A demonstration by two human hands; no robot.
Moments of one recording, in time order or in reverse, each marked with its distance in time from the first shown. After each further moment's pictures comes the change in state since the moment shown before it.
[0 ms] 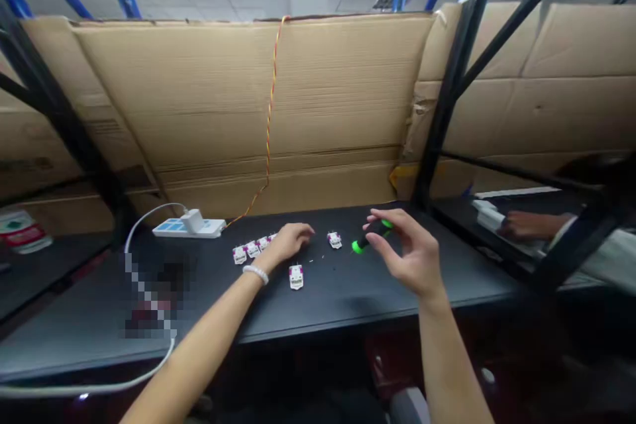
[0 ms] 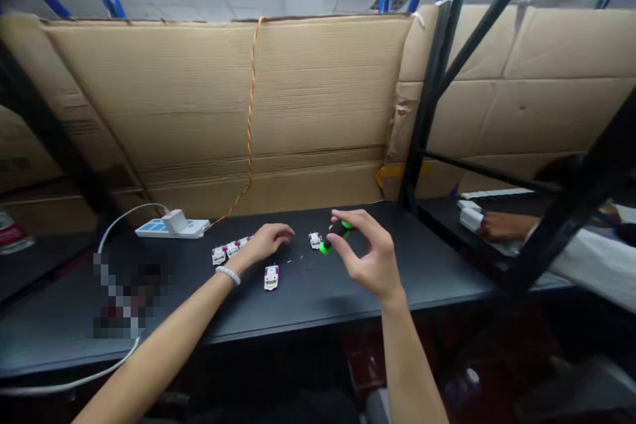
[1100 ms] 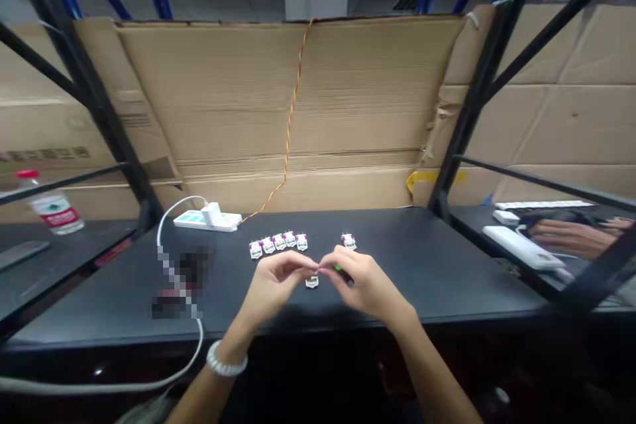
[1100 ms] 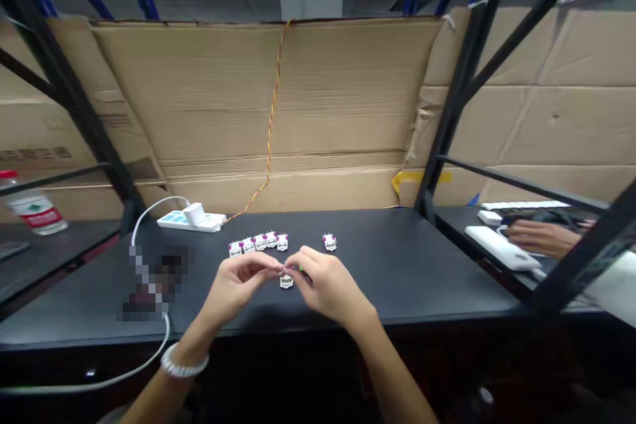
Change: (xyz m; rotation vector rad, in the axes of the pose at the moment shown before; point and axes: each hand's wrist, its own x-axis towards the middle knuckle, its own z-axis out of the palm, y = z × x) left_hand -0.125 0.098 -0.038 -0.851 0.374 -0.117; right_hand -0.019 -0.027 0.077 -0.093 -0.525 -0.124
